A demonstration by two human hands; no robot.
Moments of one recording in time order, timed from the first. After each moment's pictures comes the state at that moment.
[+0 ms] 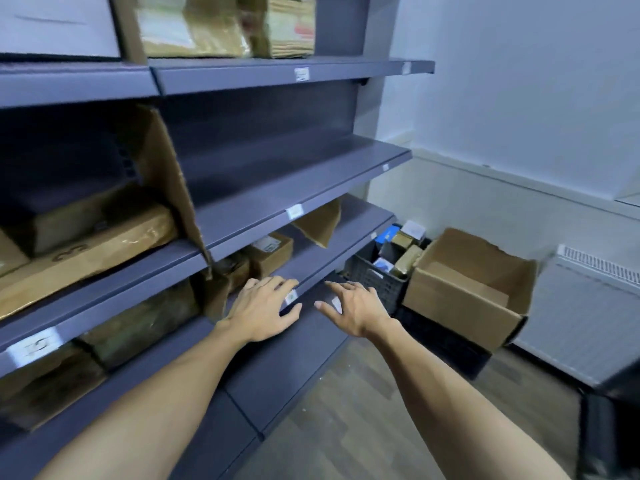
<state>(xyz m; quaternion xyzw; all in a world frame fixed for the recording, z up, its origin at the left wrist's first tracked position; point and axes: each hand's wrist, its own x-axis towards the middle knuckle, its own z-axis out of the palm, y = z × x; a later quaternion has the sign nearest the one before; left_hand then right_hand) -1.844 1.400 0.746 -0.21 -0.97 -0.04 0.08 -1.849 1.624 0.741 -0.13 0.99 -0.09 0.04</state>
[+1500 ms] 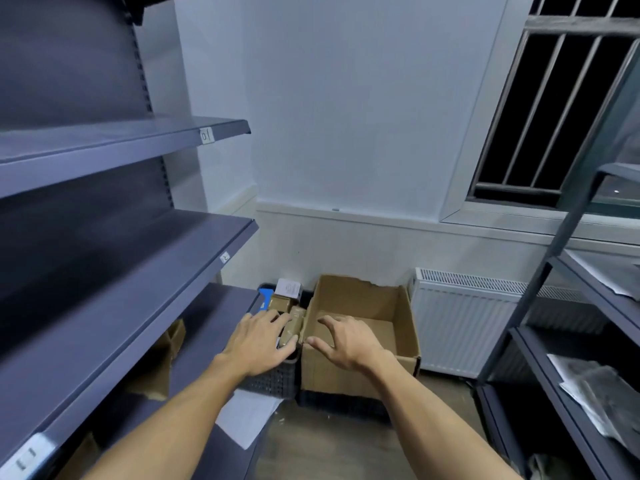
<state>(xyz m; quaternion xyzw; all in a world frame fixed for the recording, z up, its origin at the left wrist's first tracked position) -2.164 1.714 0.770 -0.44 -0.89 -0.05 0.08 -2.058 1.900 0.770 0.10 0.99 -0.06 0.00</state>
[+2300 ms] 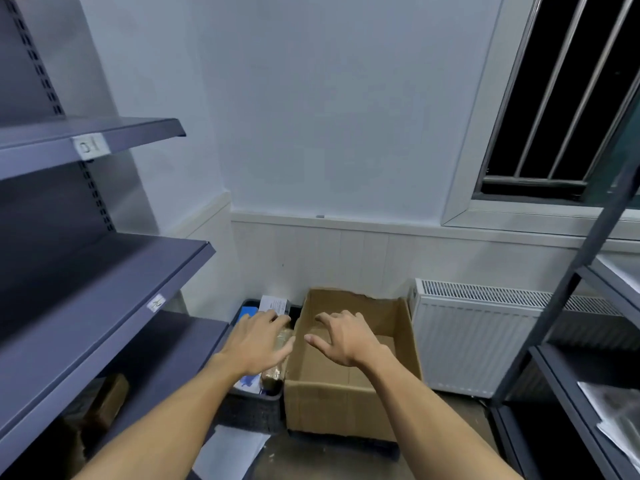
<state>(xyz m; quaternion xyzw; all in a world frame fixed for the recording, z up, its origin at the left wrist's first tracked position) -2.271 1.876 0.761 -0.44 -0.89 -0.01 0.07 -2.169 2.060 0.755 0.10 0.99 -0.06 0.00</state>
